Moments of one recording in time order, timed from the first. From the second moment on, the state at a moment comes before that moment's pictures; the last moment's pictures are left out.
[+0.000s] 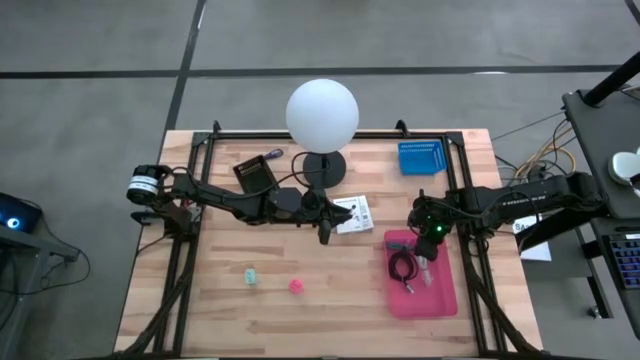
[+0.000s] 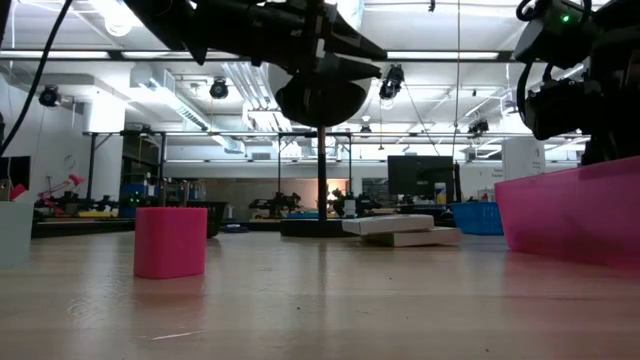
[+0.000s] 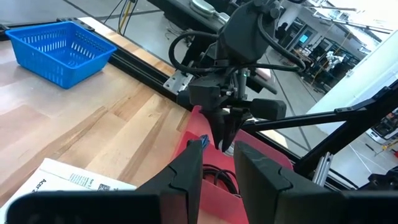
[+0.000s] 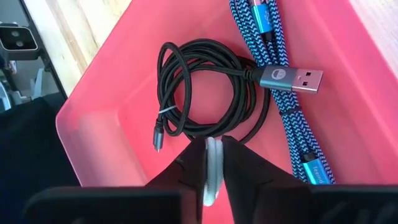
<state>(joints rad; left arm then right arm) -0.04 1.64 0.95 0.56 -0.11 -0.57 0.02 0.91 0.44 -0.64 -0.47 0.75</state>
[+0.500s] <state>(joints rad) -0.04 1.64 0.95 0.56 -0.11 -0.57 0.02 0.91 0.44 -0.56 -0.47 0.72</state>
